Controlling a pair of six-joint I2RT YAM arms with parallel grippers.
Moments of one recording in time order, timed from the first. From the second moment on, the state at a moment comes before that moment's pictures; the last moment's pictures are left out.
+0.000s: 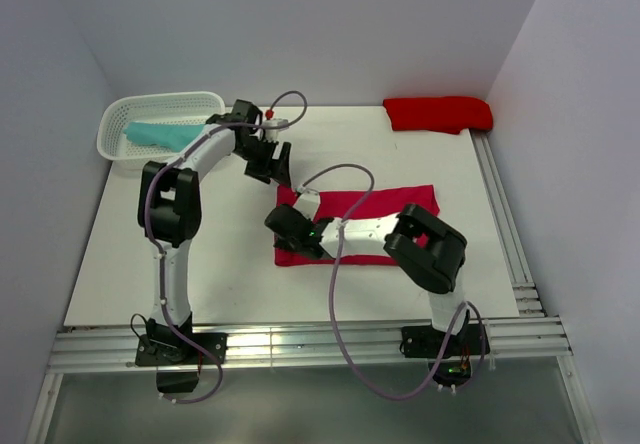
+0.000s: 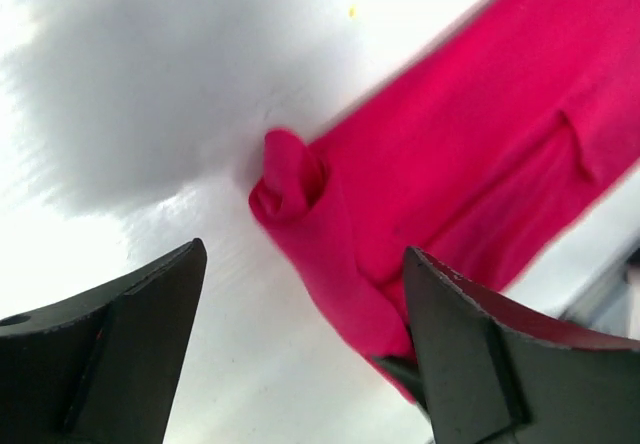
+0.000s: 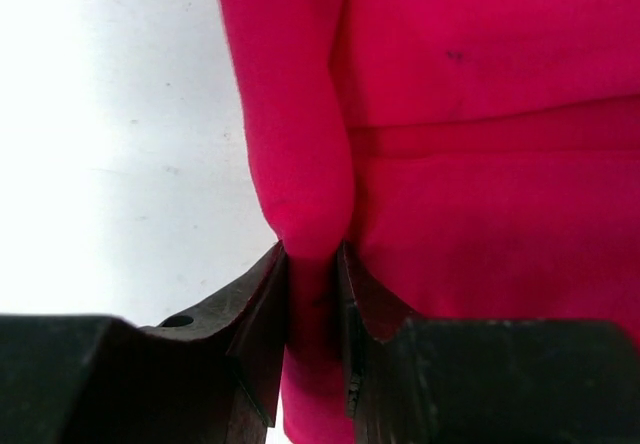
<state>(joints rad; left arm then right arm) -0.31 2.18 1.82 -0.82 0.50 0.04 1.04 1.94 1.17 -0.15 0.43 1.11</state>
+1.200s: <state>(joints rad) -0.28 2.14 1.51 -0.58 0.63 -0.12 0.88 2.01 0.67 0.93 -0.04 1.48</state>
